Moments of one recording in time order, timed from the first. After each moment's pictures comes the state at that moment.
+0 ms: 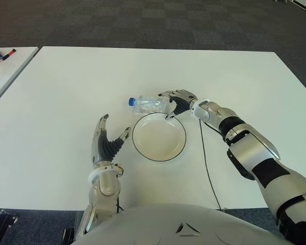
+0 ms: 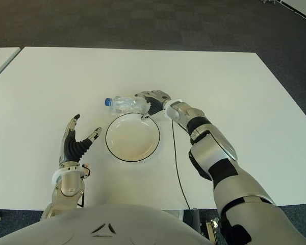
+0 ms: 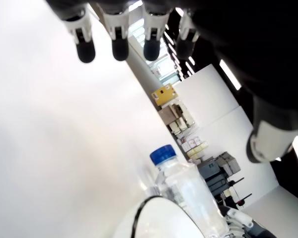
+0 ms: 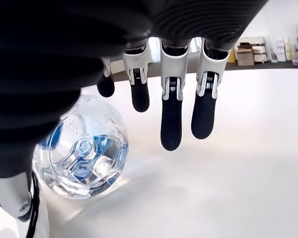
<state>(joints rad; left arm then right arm) 0.48 0.03 -0.32 -0.53 0.56 0.47 0.32 -0.89 -0.28 0.66 1.28 -0.79 -0.59 -0.16</state>
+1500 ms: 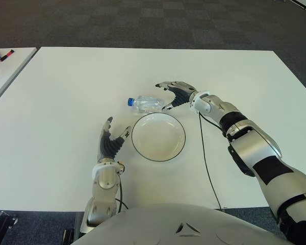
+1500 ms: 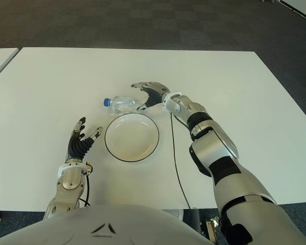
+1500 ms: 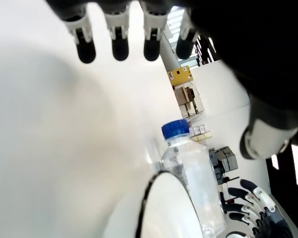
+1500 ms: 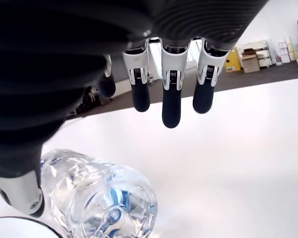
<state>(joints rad) 0.44 -0.06 -0.17 -0.35 0.38 0.31 0.25 -0.92 -0.29 0.57 1.25 -0.70 -0.65 -0.08</state>
